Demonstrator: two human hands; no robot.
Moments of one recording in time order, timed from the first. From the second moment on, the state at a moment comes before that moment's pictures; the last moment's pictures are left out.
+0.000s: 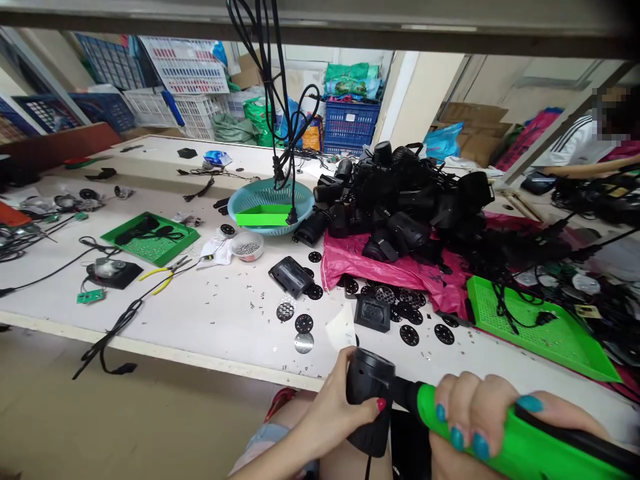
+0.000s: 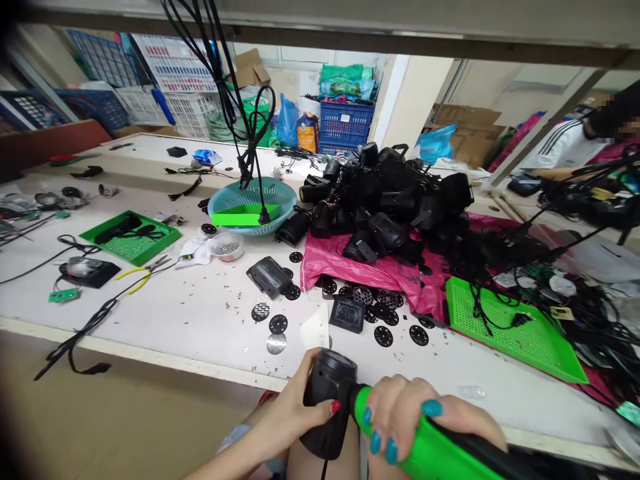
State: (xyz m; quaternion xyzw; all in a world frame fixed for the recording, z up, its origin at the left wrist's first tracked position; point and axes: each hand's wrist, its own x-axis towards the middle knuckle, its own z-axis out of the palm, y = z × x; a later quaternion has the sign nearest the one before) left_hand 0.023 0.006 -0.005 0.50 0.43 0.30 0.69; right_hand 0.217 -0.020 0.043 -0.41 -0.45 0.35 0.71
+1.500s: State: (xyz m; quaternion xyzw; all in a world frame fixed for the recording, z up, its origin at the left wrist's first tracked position) left_hand 0.021 0.005 -0.038 0.10 0.34 0.41 0.84; right_hand 0.246 -0.016 0.030 -0.35 -0.47 0.45 0.67
